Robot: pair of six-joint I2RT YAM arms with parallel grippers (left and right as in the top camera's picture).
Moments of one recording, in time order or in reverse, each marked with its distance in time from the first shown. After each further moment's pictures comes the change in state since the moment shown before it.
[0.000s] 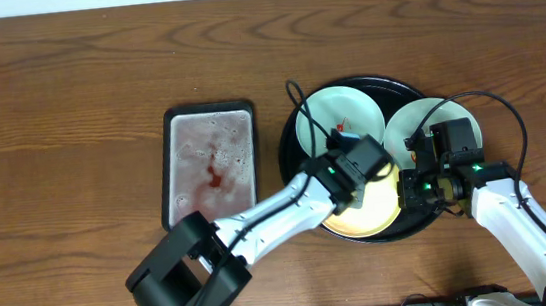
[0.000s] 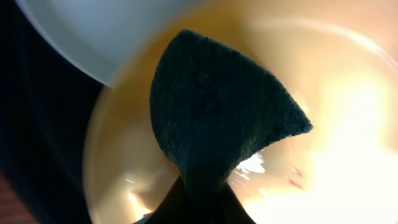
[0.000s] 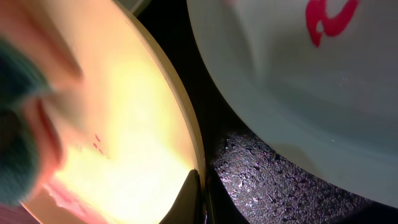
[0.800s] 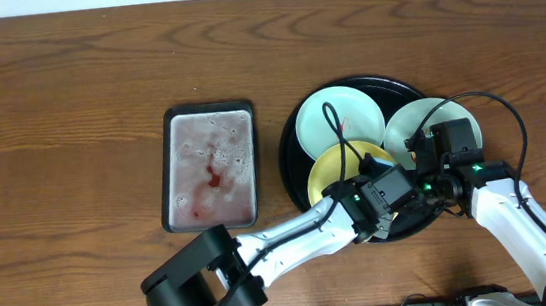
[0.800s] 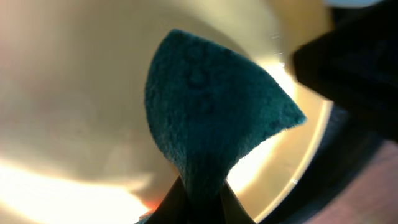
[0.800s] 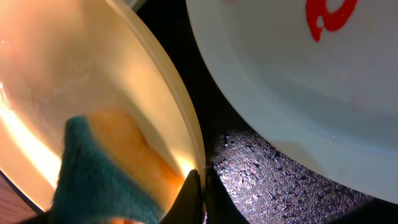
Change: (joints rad) left arm -0.154 0.025 0.000 0.046 0.092 -0.005; right arm 0.000 0.000 0.000 -0.007 0.000 0.002
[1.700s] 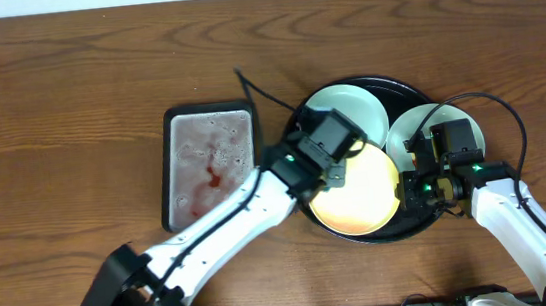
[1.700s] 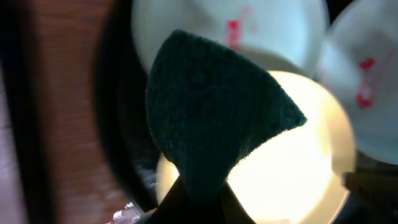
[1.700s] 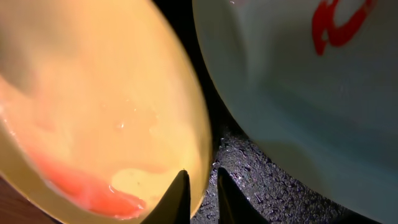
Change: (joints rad) left arm 0.267 -0.230 0.002 -0.128 -0.055 0.001; right arm 0.000 0.000 0.000 -0.013 -0.009 -0.001
